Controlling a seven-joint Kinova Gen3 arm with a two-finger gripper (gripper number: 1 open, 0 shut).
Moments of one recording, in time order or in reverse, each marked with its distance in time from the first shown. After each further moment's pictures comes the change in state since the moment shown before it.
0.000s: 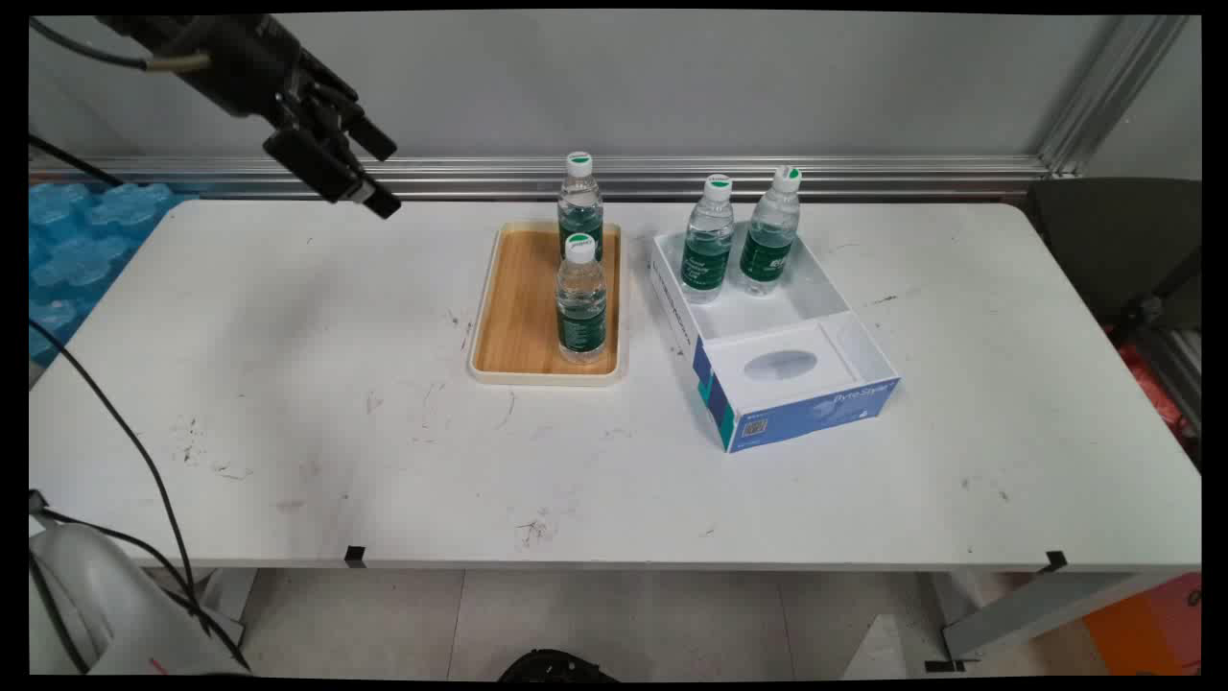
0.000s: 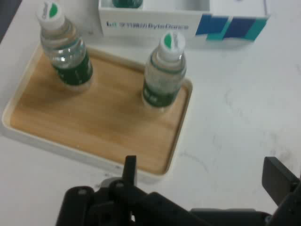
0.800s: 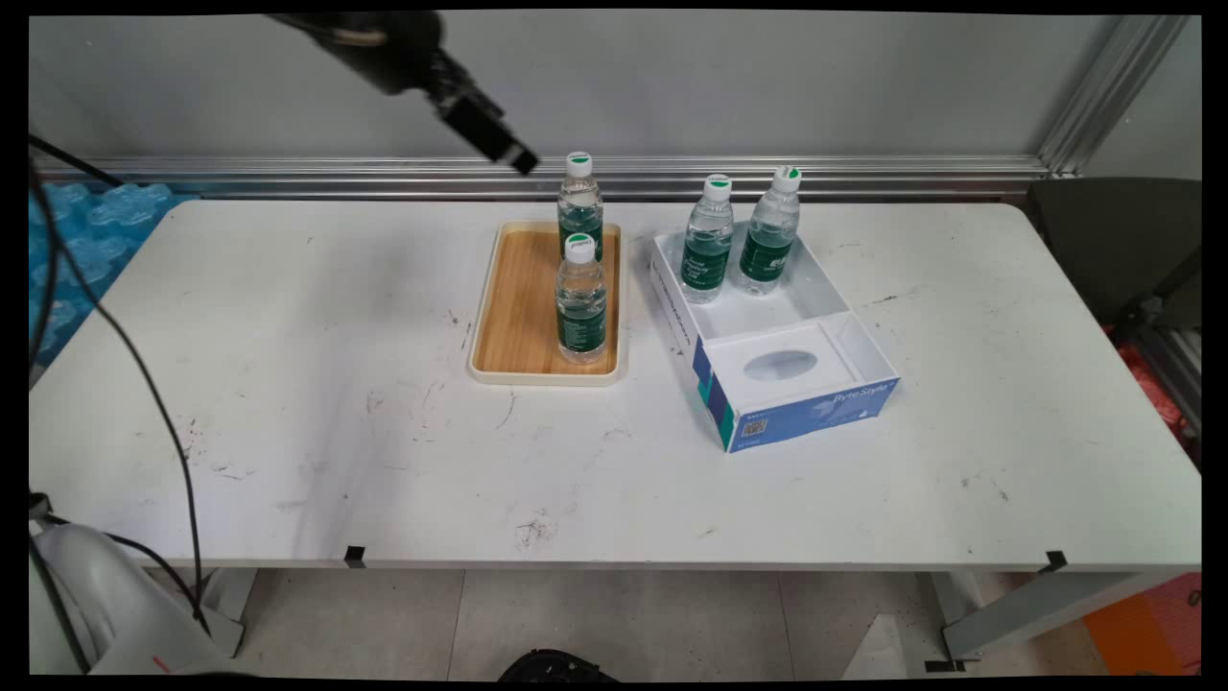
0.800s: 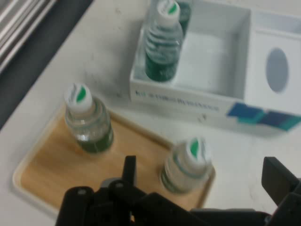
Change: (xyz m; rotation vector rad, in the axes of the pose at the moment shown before) arm 0.083 0.012 0.063 0.112 0.077 -0.135
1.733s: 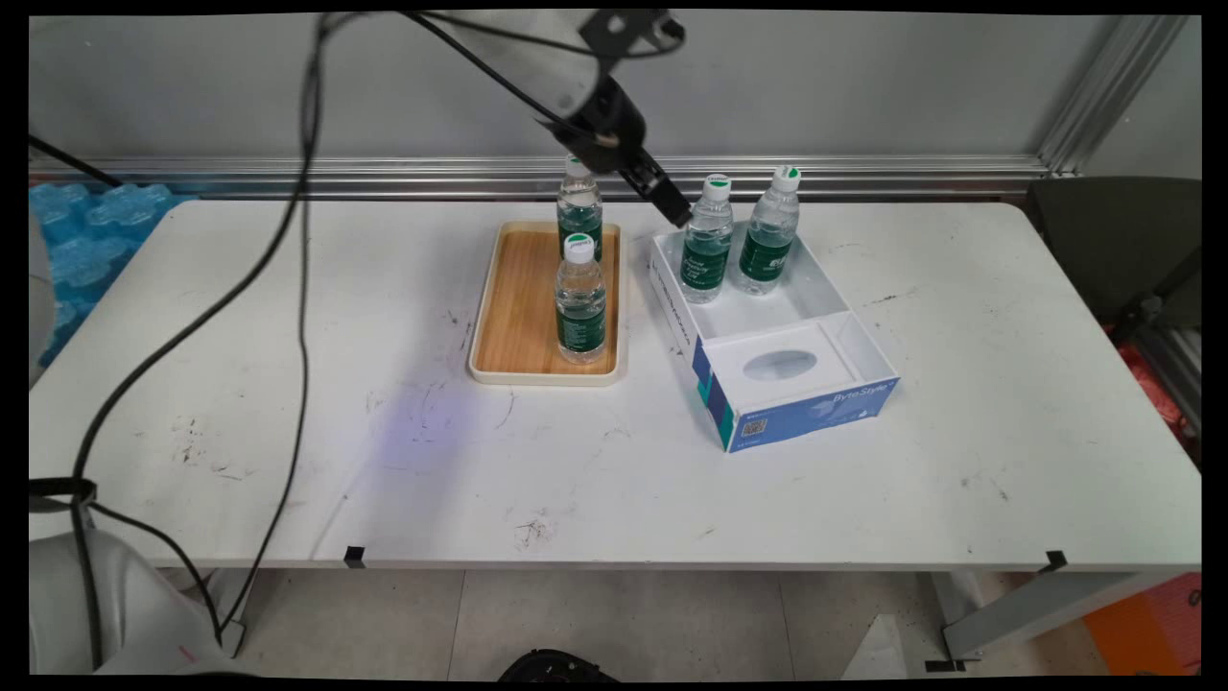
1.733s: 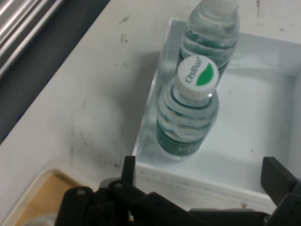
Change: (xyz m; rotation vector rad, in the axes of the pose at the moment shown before) arm 0.069 0.010 0.194 0.058 -0.025 -0.015
